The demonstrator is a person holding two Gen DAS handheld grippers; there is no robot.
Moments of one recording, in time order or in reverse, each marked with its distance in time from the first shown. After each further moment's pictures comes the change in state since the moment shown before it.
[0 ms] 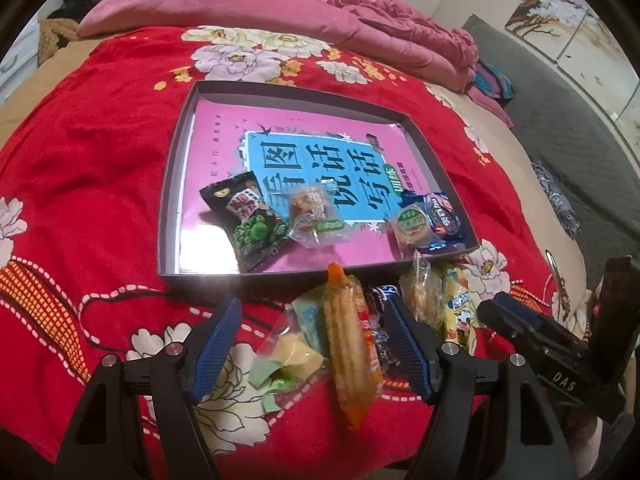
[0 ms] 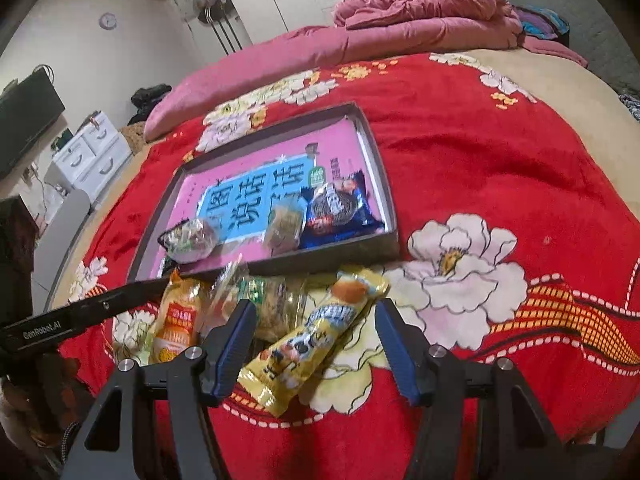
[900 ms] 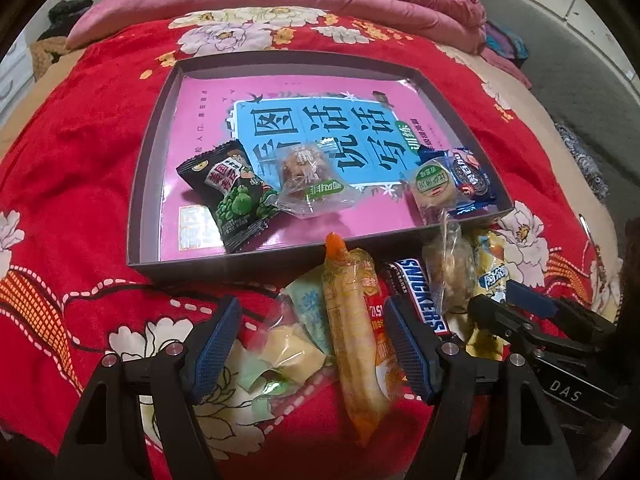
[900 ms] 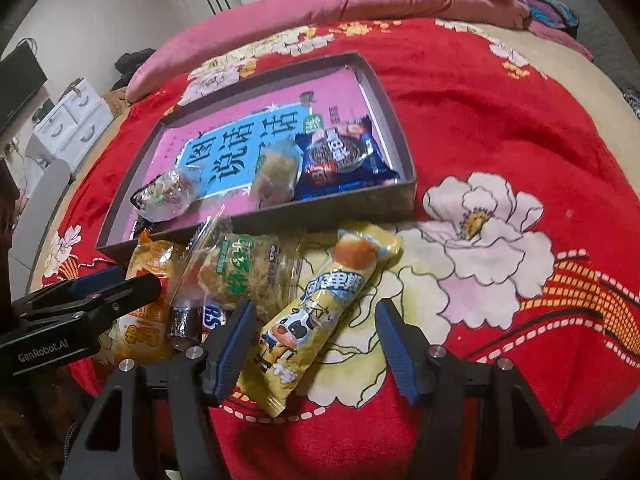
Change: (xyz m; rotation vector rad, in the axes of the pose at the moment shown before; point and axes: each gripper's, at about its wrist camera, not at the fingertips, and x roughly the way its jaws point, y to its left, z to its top) left arm 0.035 -0.019 -0.006 0.079 0.083 0.125; right arm 0.038 0.009 -0.005 -0.013 0.152 -0.068
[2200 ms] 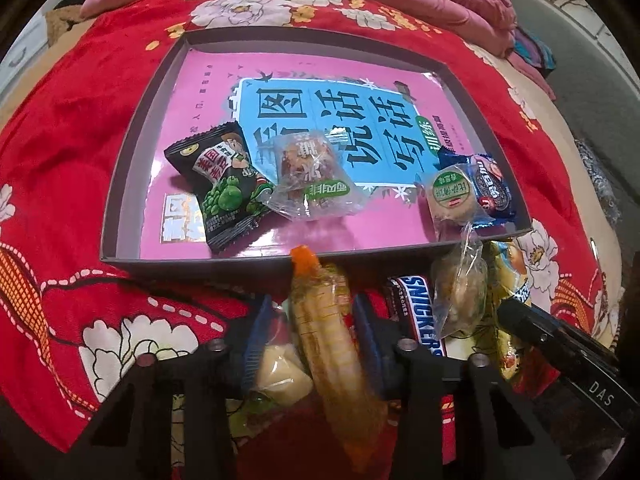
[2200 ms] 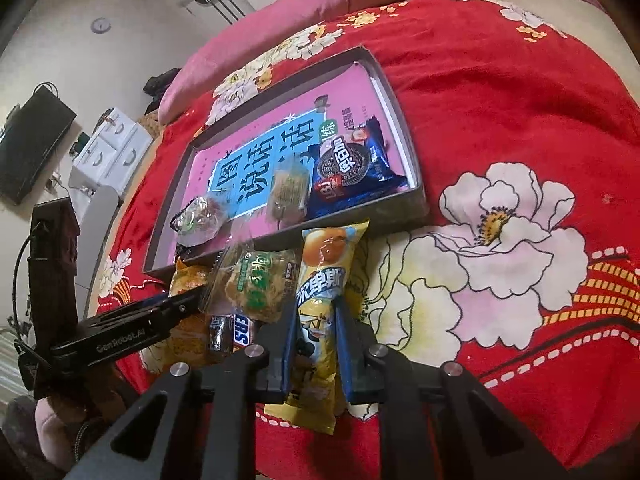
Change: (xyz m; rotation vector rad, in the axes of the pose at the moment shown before) left arm 0.018 -0.004 0.012 -0.095 0.062 0.026; right arm -0.003 -0.031 0.014 0.088 -0.001 0.250
